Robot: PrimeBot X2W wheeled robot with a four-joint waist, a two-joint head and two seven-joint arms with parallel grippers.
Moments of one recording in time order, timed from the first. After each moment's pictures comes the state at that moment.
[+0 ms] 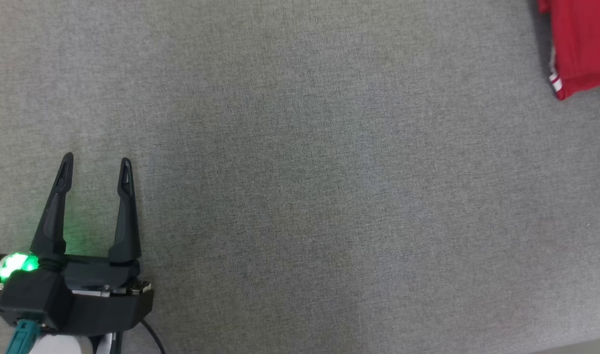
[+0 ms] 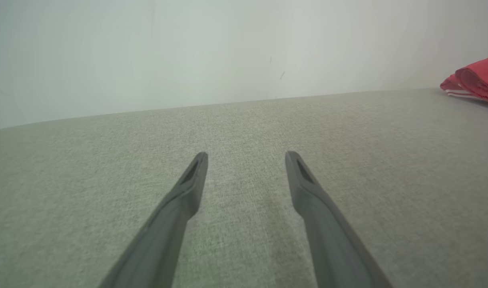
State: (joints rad) left arm -0.21 0.19 -0.01 -0.15 -0.11 -0.08 -0.25; right arm -1.32 -0.66 0.27 1.25 0.34 0.13 -0.21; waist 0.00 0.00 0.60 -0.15
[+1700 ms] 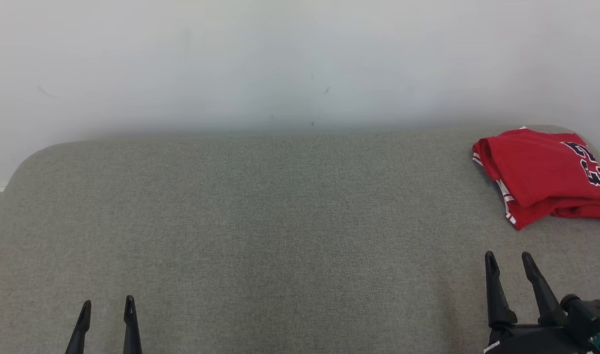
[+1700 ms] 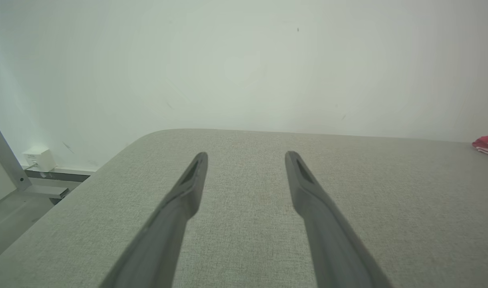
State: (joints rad) left arm 0.10 0.12 0.06 0.09 -0.18 -0.06 -0.26; right arm -0.03 -0.15 -0.01 0.19 0.30 0.13 -0.21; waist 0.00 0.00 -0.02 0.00
